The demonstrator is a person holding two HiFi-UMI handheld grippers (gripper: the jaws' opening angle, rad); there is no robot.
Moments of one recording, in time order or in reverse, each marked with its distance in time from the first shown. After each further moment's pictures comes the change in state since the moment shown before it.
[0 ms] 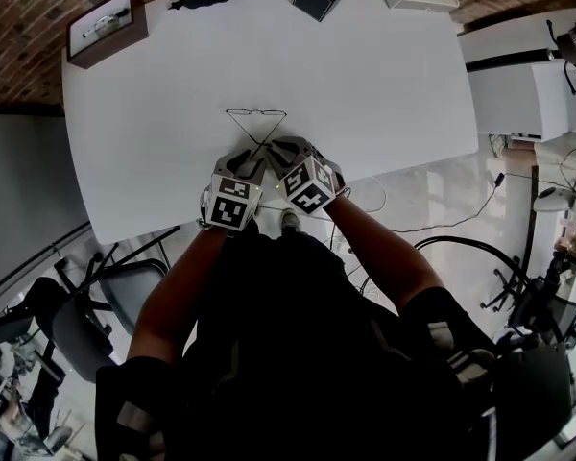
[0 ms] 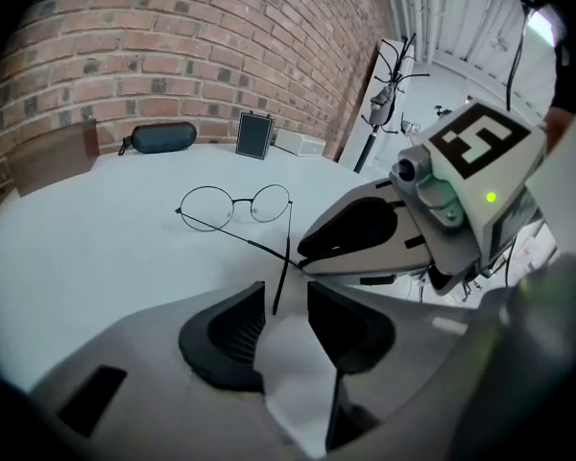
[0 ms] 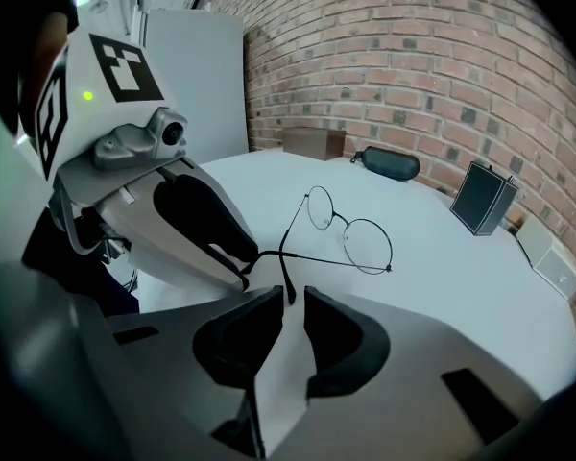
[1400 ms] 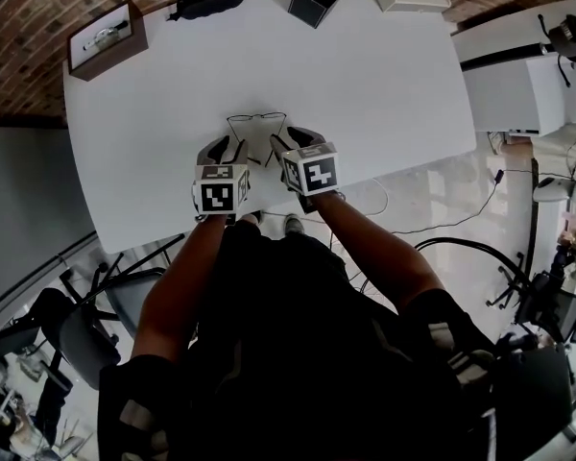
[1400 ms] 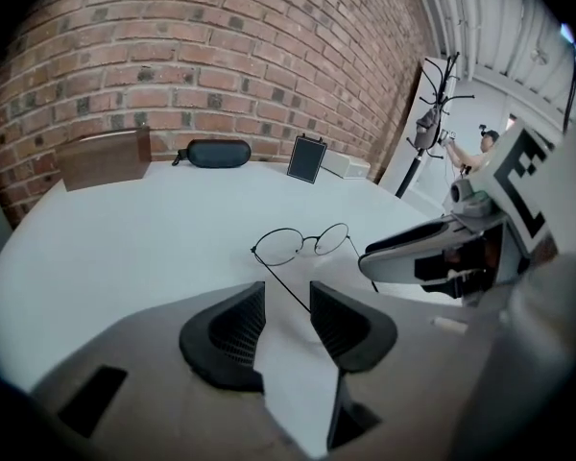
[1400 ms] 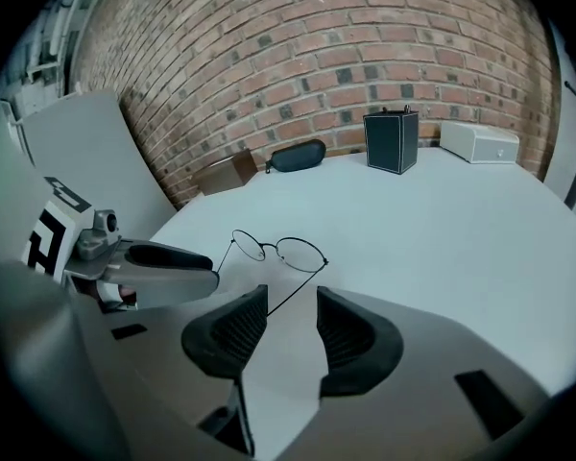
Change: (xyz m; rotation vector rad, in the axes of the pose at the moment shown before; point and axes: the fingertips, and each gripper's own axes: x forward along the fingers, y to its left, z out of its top) left arm -0.016 0.066 0.039 -0.165 -0.090 0.187; right arm -0.014 -0.058 0.008 0.630 -0.039 -0.159
